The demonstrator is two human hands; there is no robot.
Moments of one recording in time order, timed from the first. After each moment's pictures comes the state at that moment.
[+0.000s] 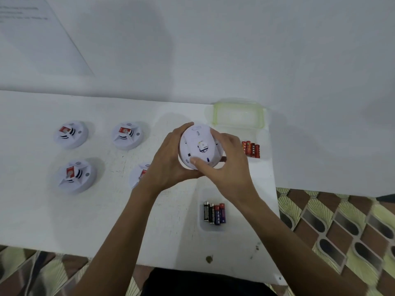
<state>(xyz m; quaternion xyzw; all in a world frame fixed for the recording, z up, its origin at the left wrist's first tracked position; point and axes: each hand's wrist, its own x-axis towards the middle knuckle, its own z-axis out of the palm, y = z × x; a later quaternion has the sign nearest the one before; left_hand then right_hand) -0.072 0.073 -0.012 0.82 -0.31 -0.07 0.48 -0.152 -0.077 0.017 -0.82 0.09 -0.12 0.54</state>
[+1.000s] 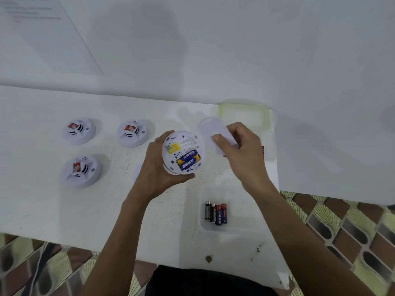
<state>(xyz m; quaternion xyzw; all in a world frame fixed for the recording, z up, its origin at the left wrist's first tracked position) -0.090 0.098 -0.005 0.86 -0.23 -0.01 0.45 -0.132 -0.100 0.035 -0.76 0.11 -0.11 0.63</state>
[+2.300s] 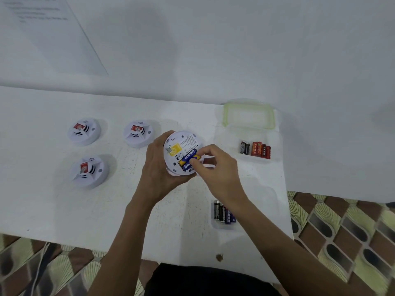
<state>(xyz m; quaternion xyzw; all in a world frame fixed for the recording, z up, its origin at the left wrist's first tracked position) -0.084 0.120 -0.028 0.86 -0.22 0.04 0.46 -0.143 -0.036 0.000 -0.76 0.08 -0.08 0.64</state>
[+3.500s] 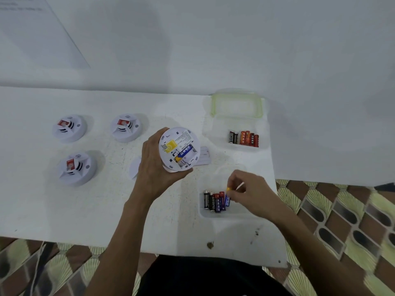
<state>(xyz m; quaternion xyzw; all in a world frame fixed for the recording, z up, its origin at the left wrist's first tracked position) -0.098 0.097 -0.016 0.85 -0.25 0.08 0.45 -0.215 -0.126 -0.017 -0.88 0.12 0.15 0.44</state>
